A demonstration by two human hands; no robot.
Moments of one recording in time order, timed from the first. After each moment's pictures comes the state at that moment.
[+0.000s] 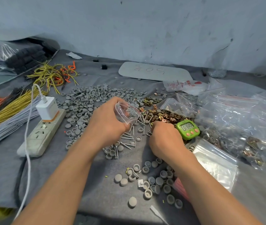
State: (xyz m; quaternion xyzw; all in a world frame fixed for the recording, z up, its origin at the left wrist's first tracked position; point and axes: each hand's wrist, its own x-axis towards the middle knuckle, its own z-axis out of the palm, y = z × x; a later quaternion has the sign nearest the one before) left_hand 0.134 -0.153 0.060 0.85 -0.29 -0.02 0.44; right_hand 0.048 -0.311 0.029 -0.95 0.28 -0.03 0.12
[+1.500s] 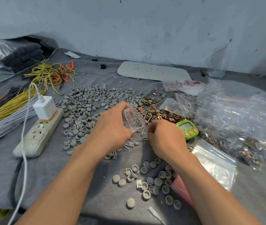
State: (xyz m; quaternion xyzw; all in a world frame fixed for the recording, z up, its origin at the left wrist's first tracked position) left_hand 0.122 -0.165 0.057 0.89 -0.30 -0.02 0.35; right_hand 0.039 -0.308 0.038 -0.95 0.26 -0.09 0.15
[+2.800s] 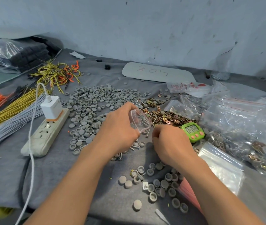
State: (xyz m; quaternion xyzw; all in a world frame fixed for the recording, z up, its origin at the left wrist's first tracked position) left_hand 0.124 -0.163 0.056 0.88 -0.30 -0.01 0.36; right_hand 0.034 -0.304 0.038 -0.96 0.23 -0.06 0.12
